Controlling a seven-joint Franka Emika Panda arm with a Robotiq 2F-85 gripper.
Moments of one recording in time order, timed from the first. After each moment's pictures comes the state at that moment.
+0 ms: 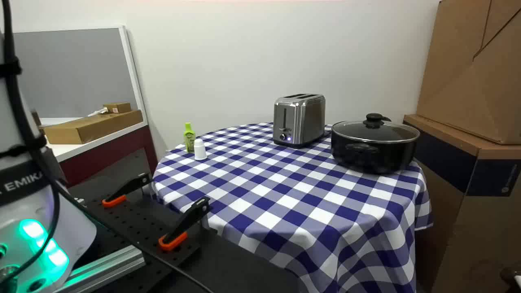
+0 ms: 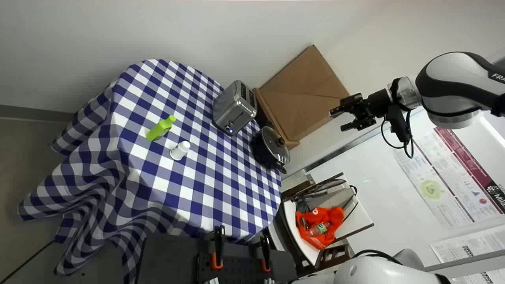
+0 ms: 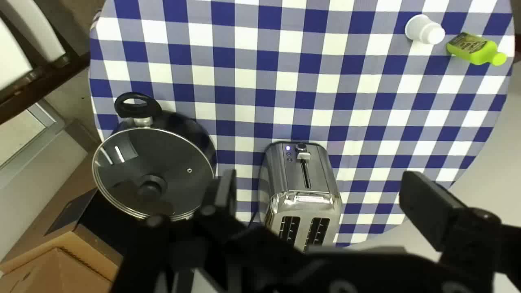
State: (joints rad) arm -0.05 -0.52 -0.10 -2.33 -0.03 2.05 -0.09
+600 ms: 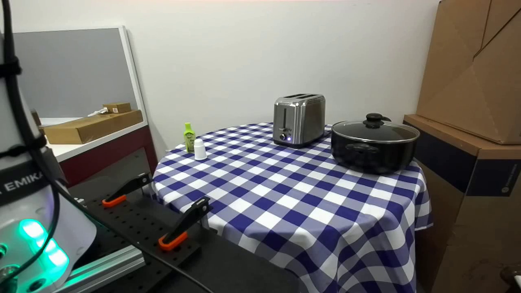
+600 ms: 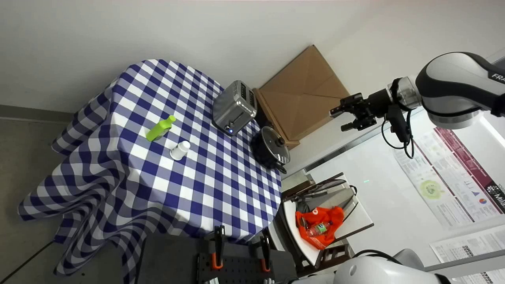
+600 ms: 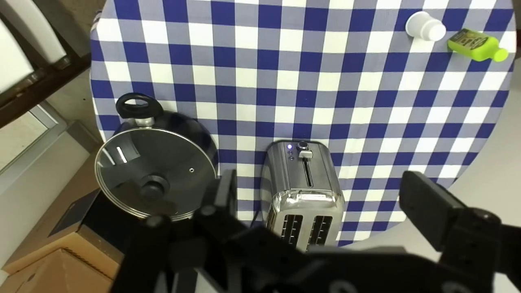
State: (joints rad) arm -0.06 -0.52 -0.10 -2.33 -0.03 2.05 -0.07
